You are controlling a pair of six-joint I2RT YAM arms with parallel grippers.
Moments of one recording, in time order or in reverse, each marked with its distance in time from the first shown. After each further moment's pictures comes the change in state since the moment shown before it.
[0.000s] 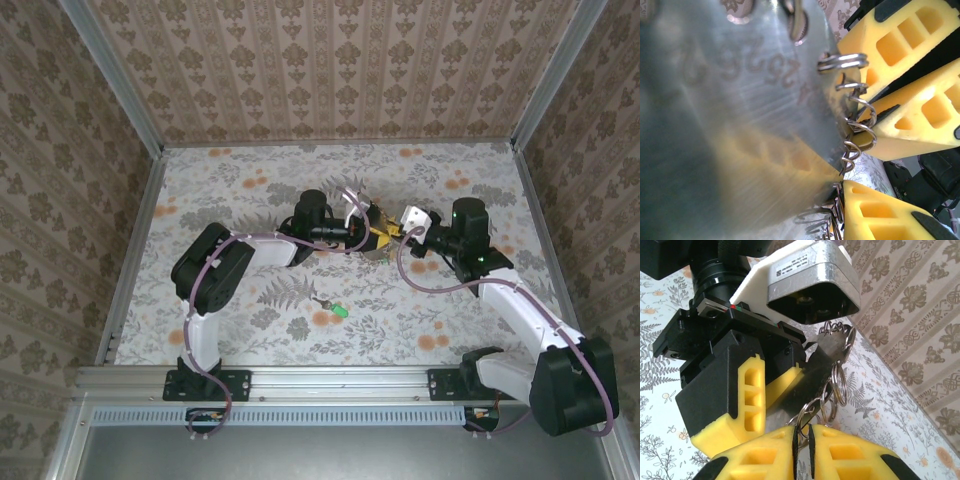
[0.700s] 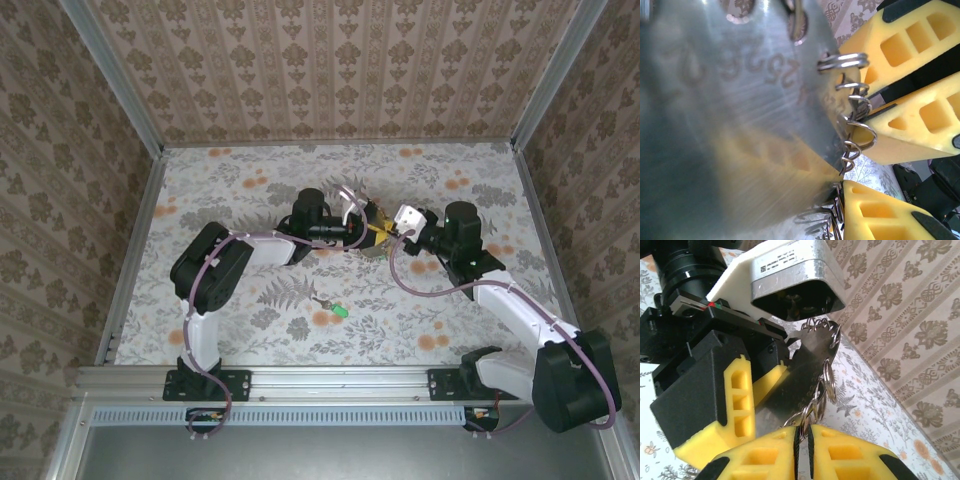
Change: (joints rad) left arm 0.013 0.000 0.000 -0.011 -0.027 0.000; right arm 0.068 0.019 -0.040 0.146 0.153 0.037
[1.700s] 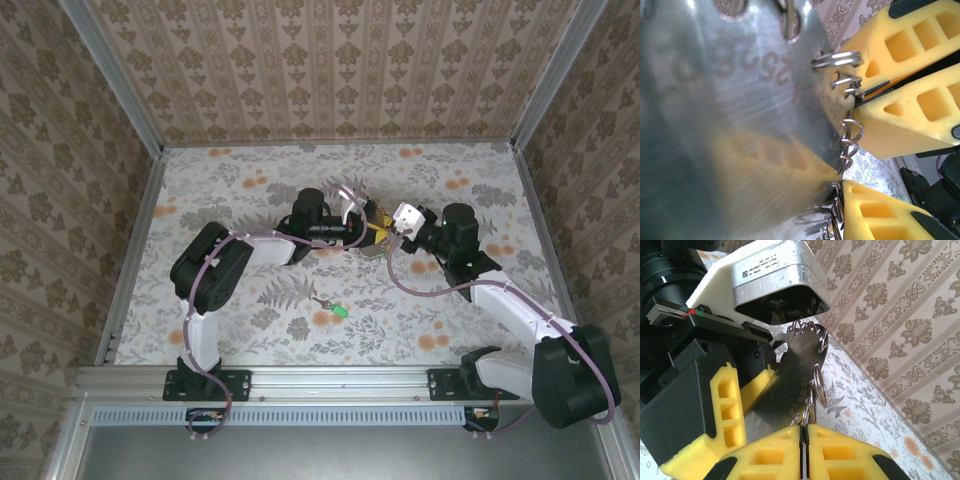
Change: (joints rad) left arm 0.001 0.000 0.000 -0.007 -0.029 0.000; right arm 0.013 0.024 -0.019 0.083 0.058 0.039
